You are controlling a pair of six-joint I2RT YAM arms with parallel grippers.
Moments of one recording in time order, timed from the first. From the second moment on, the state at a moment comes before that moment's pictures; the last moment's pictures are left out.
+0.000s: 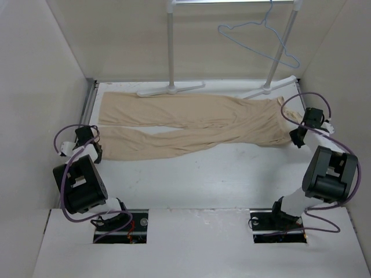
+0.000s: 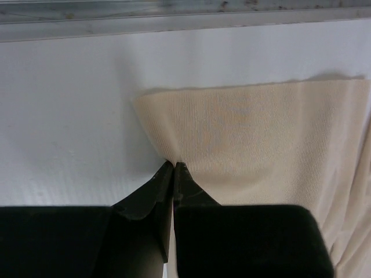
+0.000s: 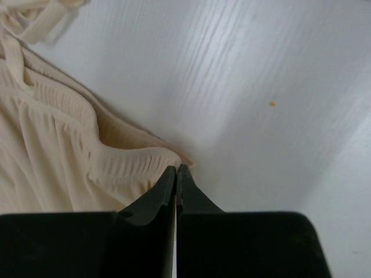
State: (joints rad) left arm 0.41 1.48 0.69 -0.24 -0.32 -1.07; right arm -0.34 1.60 0.95 -0.34 0.23 0.86
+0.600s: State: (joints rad) left arm 0.48 1.36 1.05 -0.61 -0.46 -0.94; right arm -0.47 1.24 0.83 -0.40 0.11 1.00
